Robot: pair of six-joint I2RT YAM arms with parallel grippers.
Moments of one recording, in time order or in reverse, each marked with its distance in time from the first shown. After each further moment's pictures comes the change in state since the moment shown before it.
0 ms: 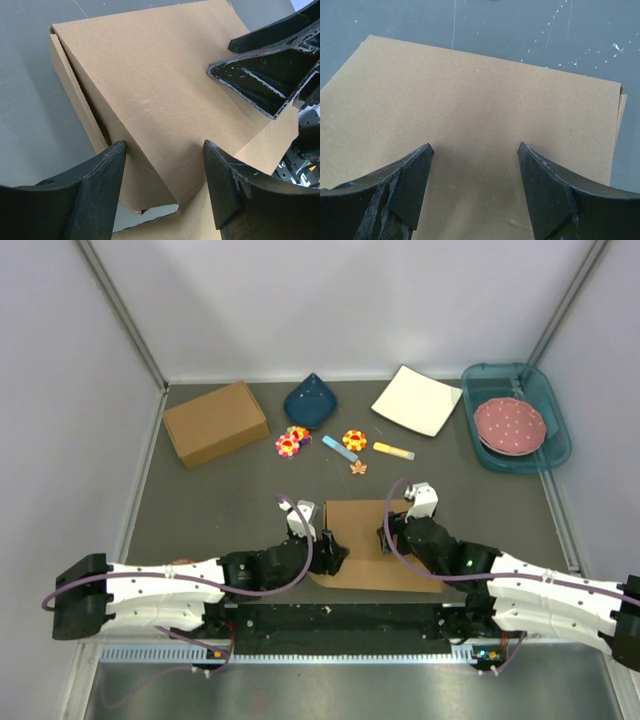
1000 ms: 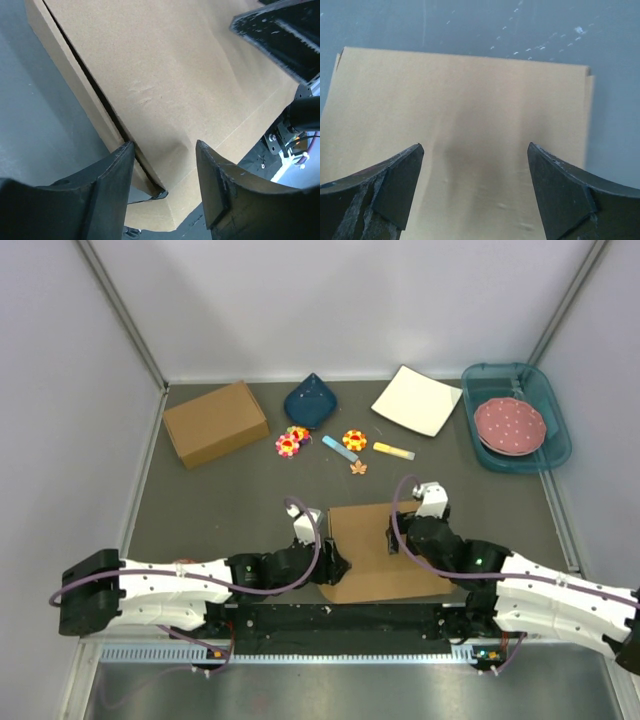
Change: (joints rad) left arm 0.006 0.066 -0.031 0.003 0.133 -0.136; right arm 0.000 -0.027 0.053 -0.181 0.030 0.035
